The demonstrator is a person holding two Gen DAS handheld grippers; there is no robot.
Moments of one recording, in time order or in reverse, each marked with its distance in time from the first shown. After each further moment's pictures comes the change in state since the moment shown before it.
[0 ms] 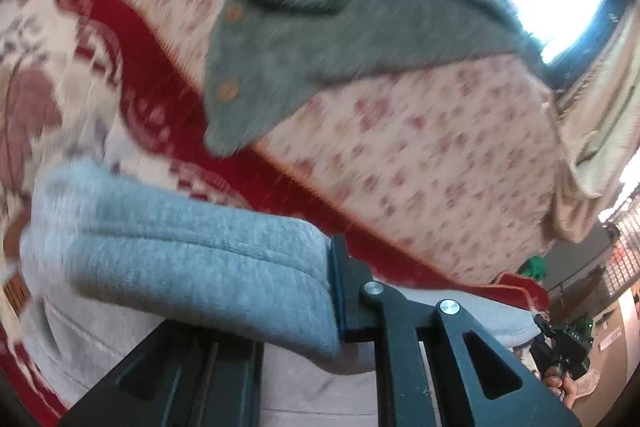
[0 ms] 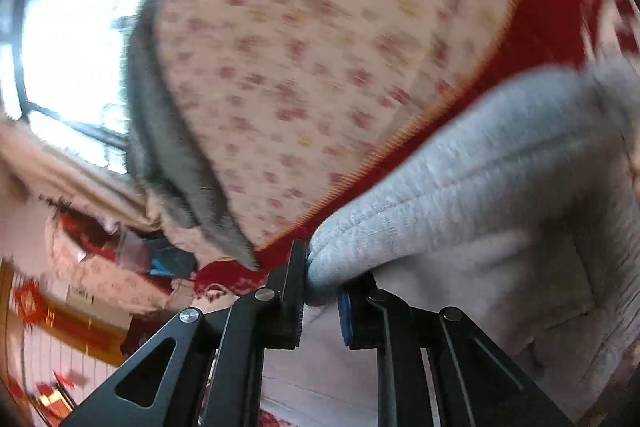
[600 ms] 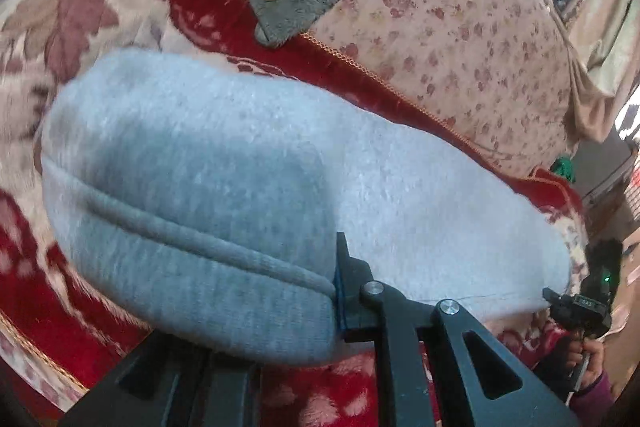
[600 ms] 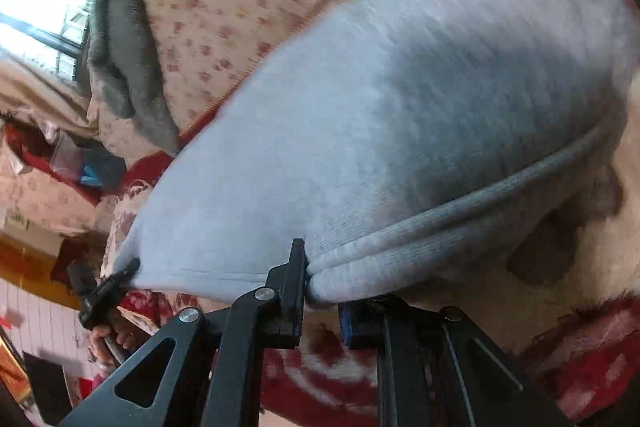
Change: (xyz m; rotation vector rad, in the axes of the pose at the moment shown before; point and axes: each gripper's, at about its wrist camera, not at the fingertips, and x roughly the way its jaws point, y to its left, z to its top) left arm -0.025 0.079 -0.113 0.121 0.218 0.080; right arm -0.025 -0.075 -0.153 -0.016 0.224 -0.225
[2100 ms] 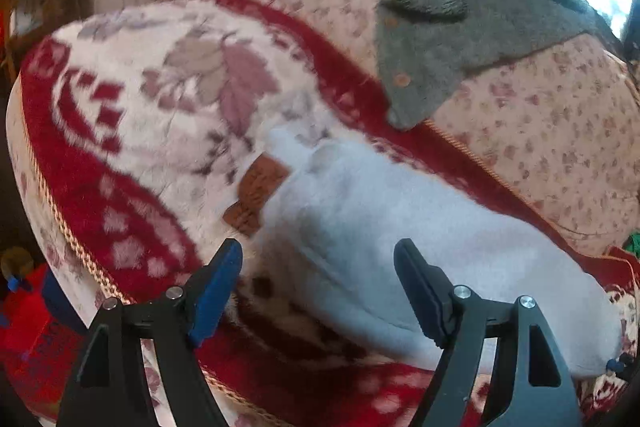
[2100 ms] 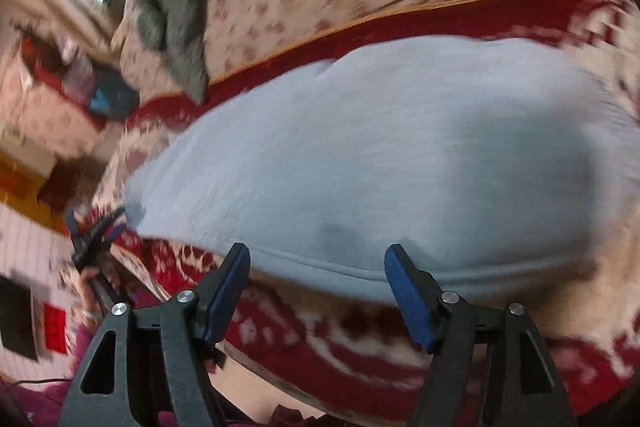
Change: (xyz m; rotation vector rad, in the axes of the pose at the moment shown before) left arm -0.078 0.028 0.004 -0.109 -0.254 0.359; right arm -0.043 0.042 0.024 -0.259 0.085 -0.096
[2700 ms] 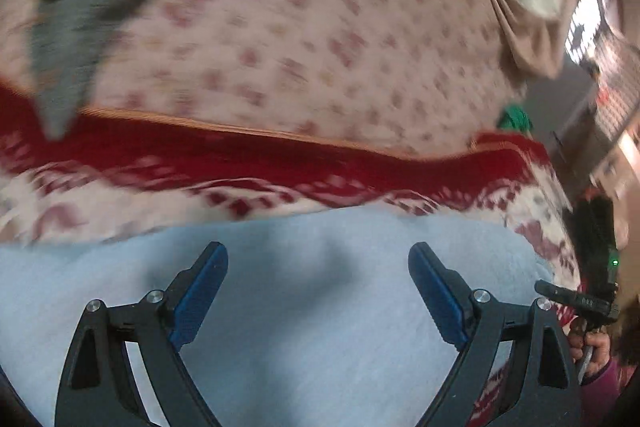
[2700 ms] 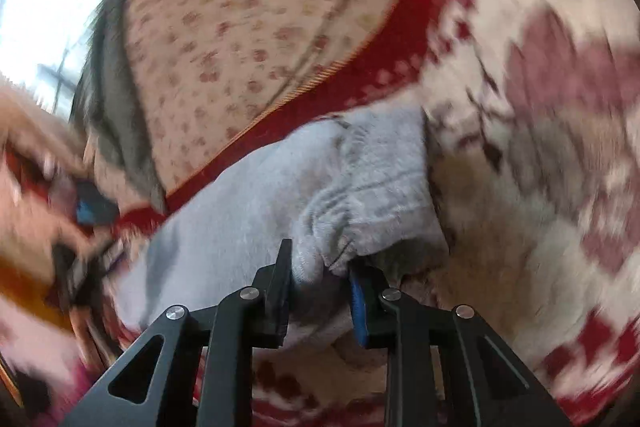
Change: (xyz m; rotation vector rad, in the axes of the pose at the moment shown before) left arm 0.091 -0.325 -0.010 0.430 0.248 -0.526; right arm -0.038 -0.093 0.017 0.091 -0.220 -0.067
